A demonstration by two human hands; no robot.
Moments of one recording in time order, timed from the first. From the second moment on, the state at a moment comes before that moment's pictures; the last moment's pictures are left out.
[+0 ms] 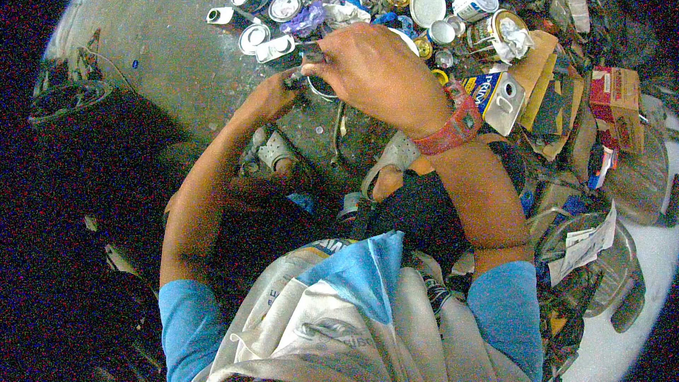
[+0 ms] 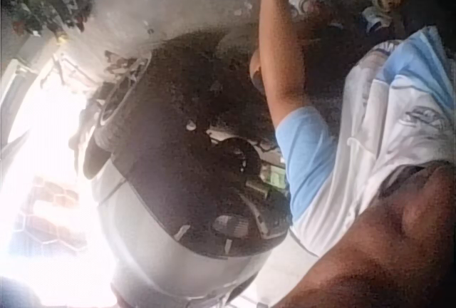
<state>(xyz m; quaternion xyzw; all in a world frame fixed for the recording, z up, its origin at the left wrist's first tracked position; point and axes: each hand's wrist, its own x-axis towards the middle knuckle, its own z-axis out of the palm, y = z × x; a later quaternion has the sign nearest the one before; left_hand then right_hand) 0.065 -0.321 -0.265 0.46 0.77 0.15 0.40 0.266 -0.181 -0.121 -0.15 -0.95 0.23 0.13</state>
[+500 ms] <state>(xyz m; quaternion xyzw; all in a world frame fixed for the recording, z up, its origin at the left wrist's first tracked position) 0.063 -0.321 -0.272 0.47 0.76 0.15 0.42 0.266 -0.182 -0.115 -0.16 -0.96 0.22 0.10</state>
